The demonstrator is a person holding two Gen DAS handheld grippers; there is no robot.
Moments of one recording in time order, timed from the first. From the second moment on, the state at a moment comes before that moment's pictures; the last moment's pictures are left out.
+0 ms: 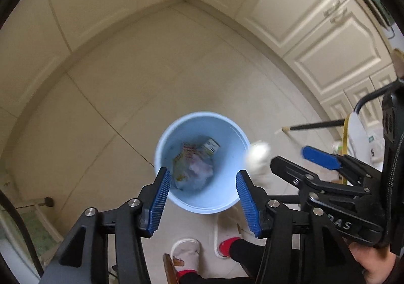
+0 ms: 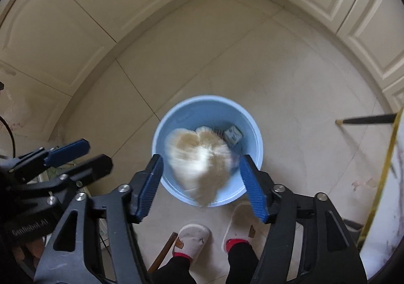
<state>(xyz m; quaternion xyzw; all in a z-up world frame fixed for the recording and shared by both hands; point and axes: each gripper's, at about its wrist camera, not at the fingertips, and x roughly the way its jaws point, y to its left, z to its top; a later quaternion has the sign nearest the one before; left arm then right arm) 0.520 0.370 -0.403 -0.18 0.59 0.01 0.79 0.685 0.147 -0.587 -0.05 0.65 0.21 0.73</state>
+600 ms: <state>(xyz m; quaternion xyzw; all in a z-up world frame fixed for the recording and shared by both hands) 0.394 0.269 -0.152 -0.11 0.35 0.04 0.93 0.555 0.107 -0.304 -0.09 0.41 0.19 0.89</state>
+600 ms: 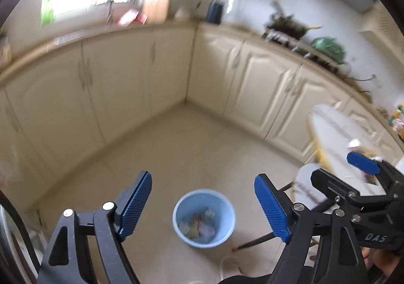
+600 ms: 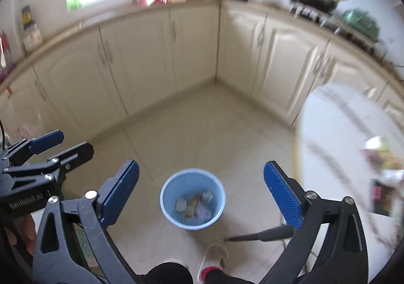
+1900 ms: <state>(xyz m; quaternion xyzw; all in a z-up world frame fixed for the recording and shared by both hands) 0.078 0.054 -0.163 0.01 0.04 -0.04 1.00 0.306 -0.075 -0.072 -0.03 0.12 0.00 0.99</state>
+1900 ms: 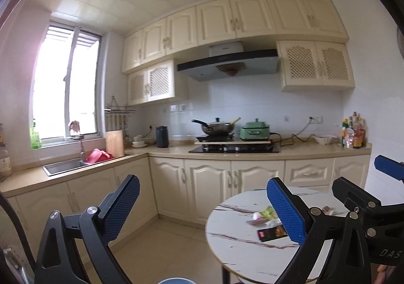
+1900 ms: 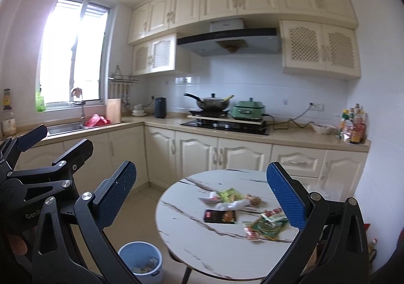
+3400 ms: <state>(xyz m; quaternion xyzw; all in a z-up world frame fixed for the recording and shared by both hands) 0.536 -0.117 -0.273 0.08 0.45 -0.19 0.87 0.473 -0.308 -0.273 0.09 0.39 -0.13 0.91</state>
